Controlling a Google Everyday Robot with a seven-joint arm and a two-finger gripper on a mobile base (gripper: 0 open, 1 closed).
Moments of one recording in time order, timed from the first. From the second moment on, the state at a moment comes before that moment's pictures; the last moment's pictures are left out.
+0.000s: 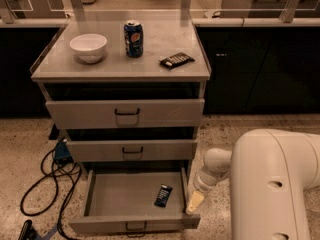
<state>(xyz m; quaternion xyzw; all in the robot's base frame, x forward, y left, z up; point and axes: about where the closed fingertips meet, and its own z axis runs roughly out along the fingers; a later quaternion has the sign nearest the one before) 0.559 -0.160 0.328 -0.55 0.82 0.12 0.10</state>
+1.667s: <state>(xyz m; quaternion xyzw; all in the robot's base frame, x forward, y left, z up) 0.637 -0.176 0.344 -0.62 0.72 0.17 0.27</state>
